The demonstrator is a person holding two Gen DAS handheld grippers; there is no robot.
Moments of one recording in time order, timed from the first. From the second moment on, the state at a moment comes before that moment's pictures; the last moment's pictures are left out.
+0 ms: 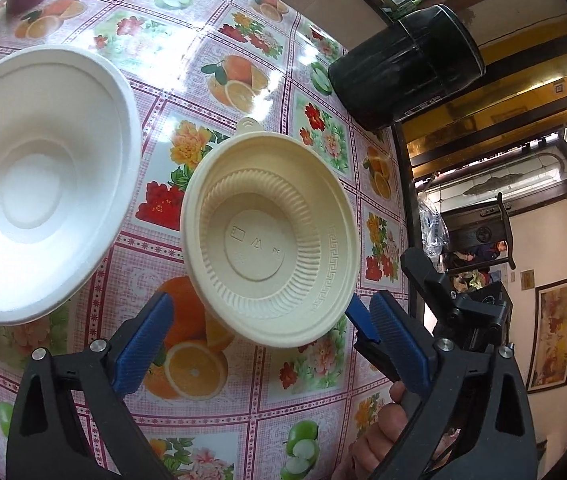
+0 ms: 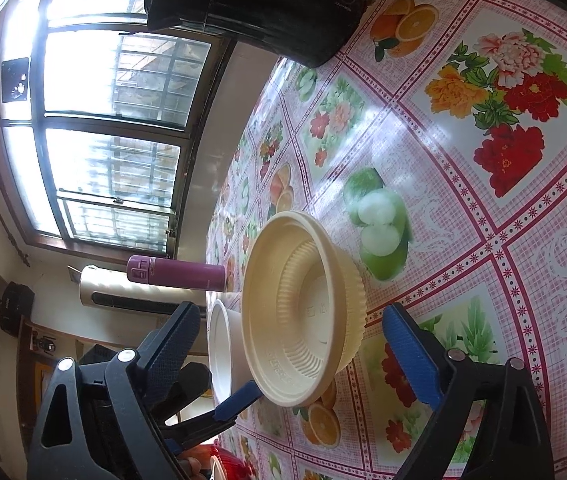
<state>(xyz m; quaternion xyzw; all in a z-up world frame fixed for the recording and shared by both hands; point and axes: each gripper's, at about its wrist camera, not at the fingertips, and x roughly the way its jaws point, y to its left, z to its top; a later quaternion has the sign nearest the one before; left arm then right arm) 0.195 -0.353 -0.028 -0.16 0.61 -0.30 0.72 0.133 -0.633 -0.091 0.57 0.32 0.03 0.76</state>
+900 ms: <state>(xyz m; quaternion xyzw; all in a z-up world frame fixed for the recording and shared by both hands) 0.198 -0.345 -0.040 -0.13 0.60 -0.26 0.74 0.138 -0.628 -0.092 0.51 0.37 -0.04 0.78</state>
